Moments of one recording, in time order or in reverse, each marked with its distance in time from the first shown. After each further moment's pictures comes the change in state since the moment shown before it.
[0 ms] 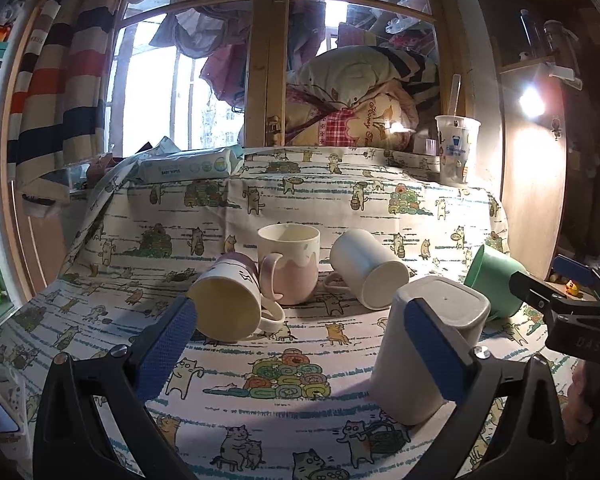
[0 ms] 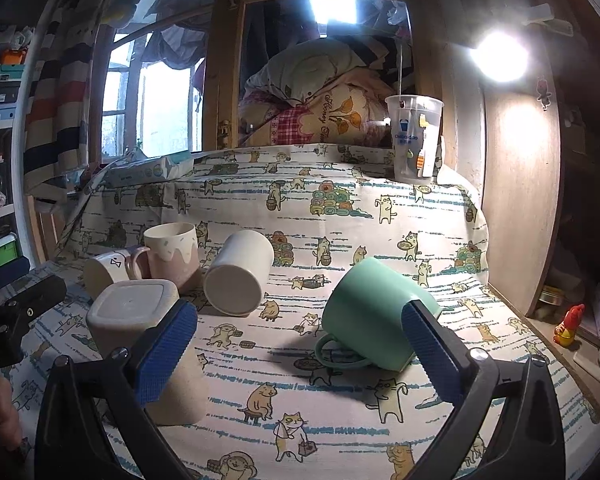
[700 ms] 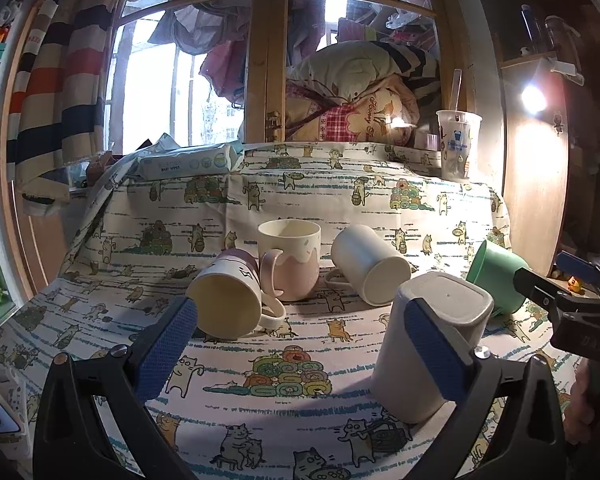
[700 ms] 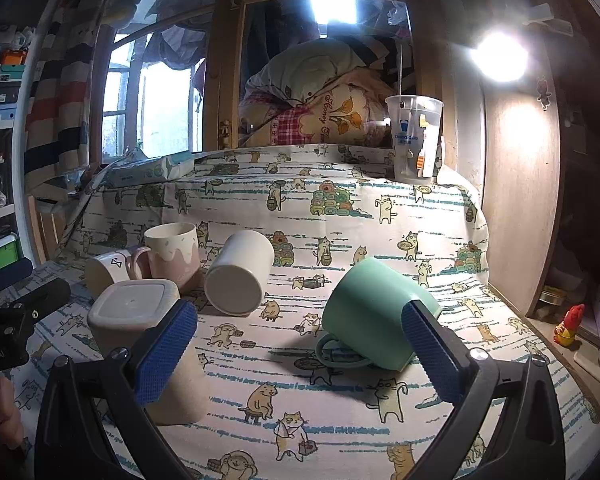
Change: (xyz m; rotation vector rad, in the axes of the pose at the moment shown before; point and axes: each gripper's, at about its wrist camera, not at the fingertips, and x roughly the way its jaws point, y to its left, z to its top) left arm 0.003 -0.002 0.000 0.004 0.015 0.007; right arm 0.000 -0.001 0.000 -0.001 -0.001 0.004
